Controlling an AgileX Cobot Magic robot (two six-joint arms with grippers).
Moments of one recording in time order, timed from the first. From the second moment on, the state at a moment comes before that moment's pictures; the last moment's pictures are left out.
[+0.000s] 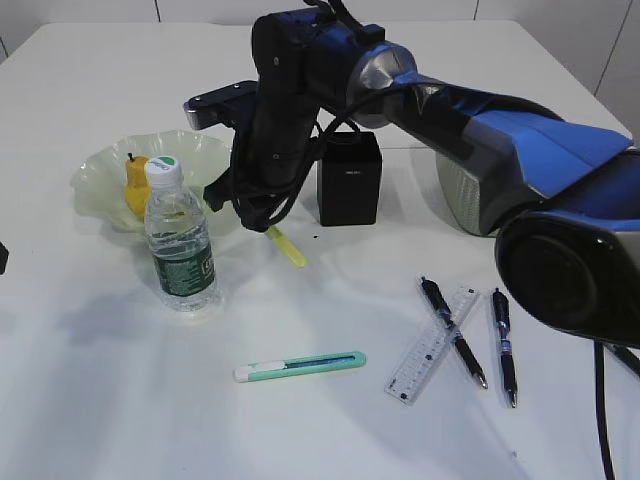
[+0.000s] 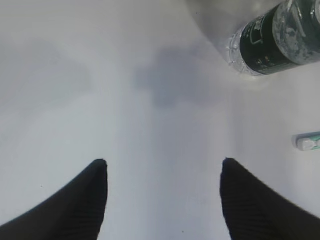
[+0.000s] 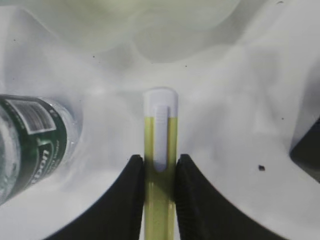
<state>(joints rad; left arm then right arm) 0.01 1.34 -0.90 -0.24 0.83 0.00 0.57 2.57 -2.51 0.06 1.24 -0.15</state>
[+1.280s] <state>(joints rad) 0.01 1.34 -0.90 -0.24 0.84 0.00 0.37 2.04 -1.99 -0.01 1.25 -0.06</state>
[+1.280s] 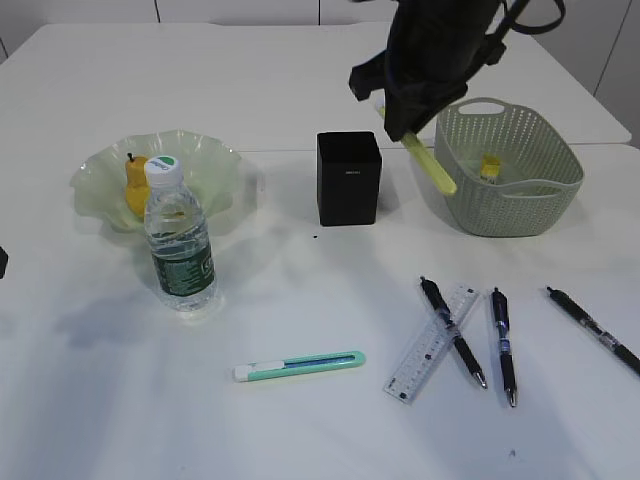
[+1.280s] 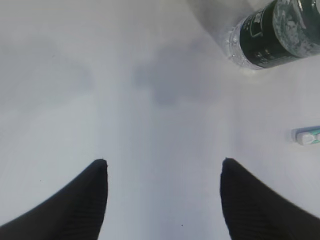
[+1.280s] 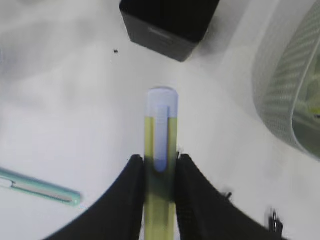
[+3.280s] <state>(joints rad) 0.01 1.34 -0.90 -0.25 0.86 0.00 0.35 2.09 -1.52 -0.06 -0.18 -0.05</state>
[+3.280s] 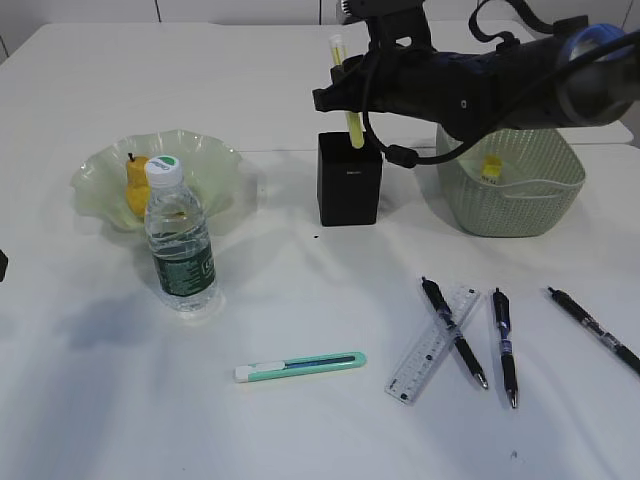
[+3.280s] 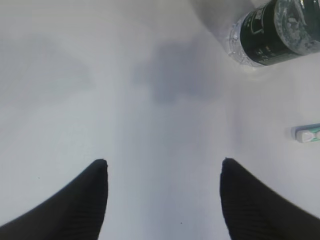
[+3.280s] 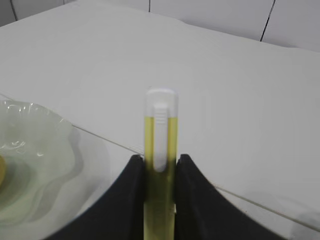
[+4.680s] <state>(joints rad) 0.01 1.34 -0.90 -0.25 0.86 0.00 0.33 2.29 -1.64 -0.06 -0.22 -0.05</state>
